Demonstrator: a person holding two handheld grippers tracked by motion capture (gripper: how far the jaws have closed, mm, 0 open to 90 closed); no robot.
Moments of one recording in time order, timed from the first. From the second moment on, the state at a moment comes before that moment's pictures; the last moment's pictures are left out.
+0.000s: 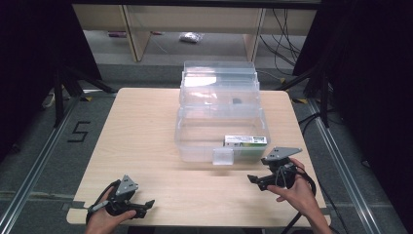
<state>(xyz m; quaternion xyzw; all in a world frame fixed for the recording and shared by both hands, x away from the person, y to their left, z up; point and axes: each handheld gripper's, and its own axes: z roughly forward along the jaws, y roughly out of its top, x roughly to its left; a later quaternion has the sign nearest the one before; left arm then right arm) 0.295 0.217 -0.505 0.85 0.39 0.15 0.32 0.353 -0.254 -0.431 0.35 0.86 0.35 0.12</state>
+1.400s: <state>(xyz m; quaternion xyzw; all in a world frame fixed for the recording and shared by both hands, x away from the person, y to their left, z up) 0.294 0.217 -0.505 0.85 0.39 0.15 0.33 0.339 -0.256 -0.482 0.35 0.88 0.30 0.11</state>
